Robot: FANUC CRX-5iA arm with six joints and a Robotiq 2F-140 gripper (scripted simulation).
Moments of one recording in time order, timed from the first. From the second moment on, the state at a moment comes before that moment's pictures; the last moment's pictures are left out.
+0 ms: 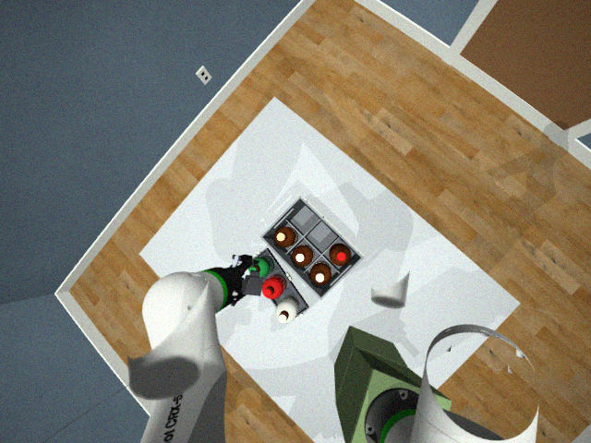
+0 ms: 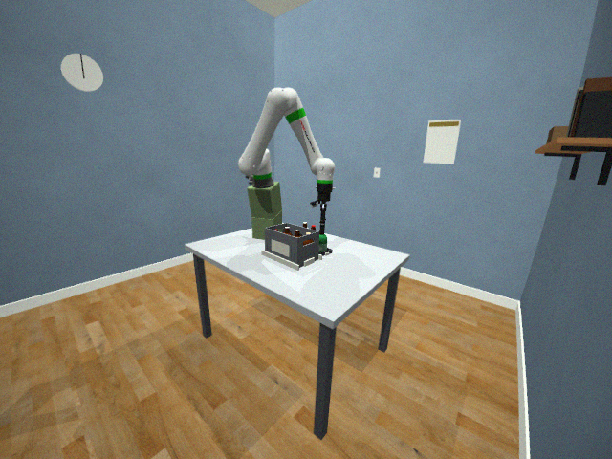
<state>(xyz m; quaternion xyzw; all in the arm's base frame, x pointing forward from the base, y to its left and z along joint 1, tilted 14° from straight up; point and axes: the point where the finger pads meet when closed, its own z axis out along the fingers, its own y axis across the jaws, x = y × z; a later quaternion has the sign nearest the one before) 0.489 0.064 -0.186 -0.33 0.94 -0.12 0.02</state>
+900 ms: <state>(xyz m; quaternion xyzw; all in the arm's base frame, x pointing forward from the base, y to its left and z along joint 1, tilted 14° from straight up) 0.490 0.061 -0.197 -0.33 0.94 -0.12 0.02</state>
